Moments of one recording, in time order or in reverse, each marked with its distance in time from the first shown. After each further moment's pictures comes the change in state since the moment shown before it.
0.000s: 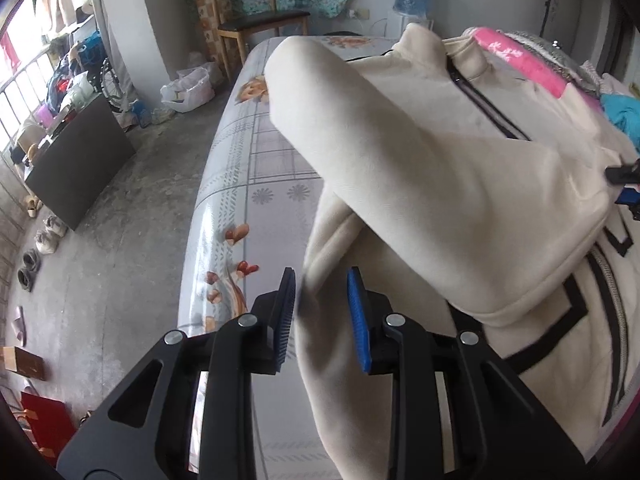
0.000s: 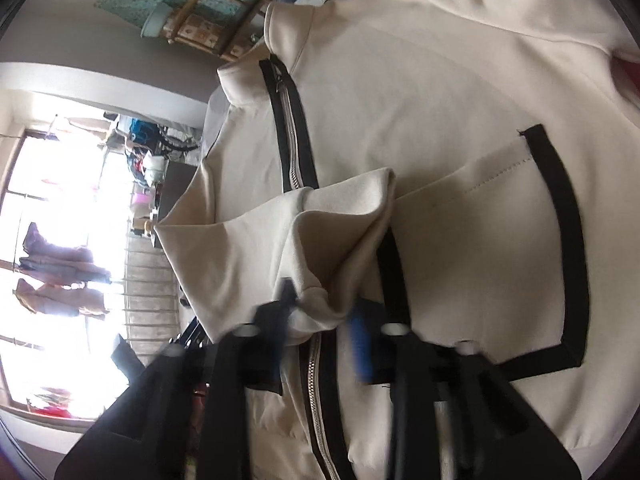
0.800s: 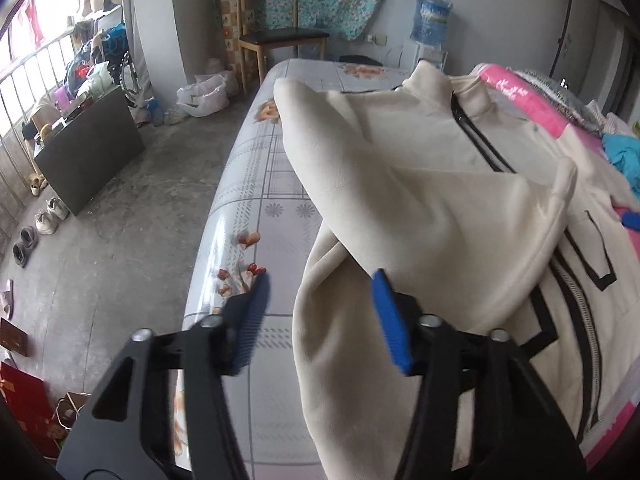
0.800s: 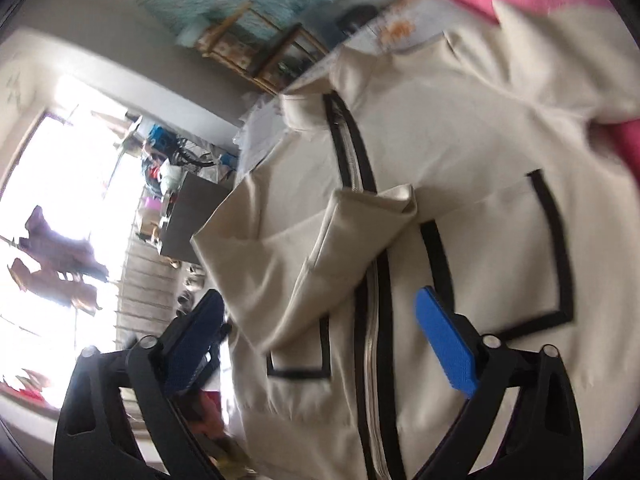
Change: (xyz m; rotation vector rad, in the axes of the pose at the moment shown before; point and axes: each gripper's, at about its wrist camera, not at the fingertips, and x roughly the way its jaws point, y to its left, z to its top) left arm -0.028 0.001 -0.002 -0.099 -0.077 -0.022; right arm -0.031 0.047 -0.017 -0.062 -0.115 -0.026
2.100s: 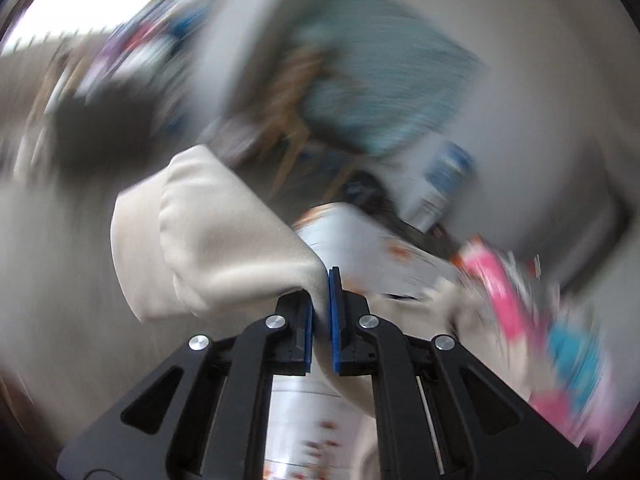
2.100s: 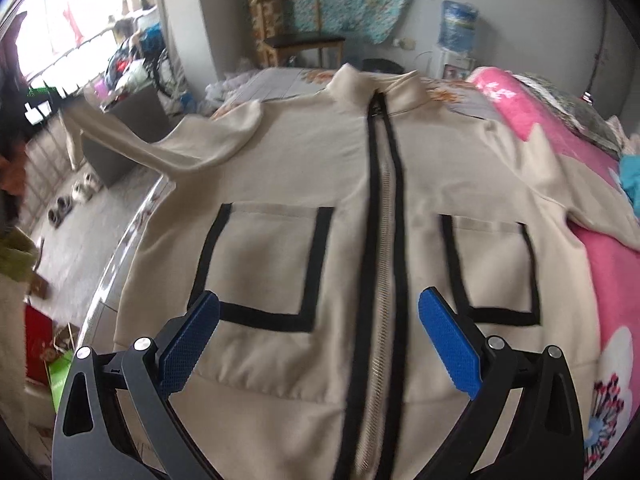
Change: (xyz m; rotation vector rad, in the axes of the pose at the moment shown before) left arm -0.106 0.138 0.128 -0.277 -0.348 -0.201; right arm 0.012 0.090 -0.146 -0.577 -0.199 -0.469
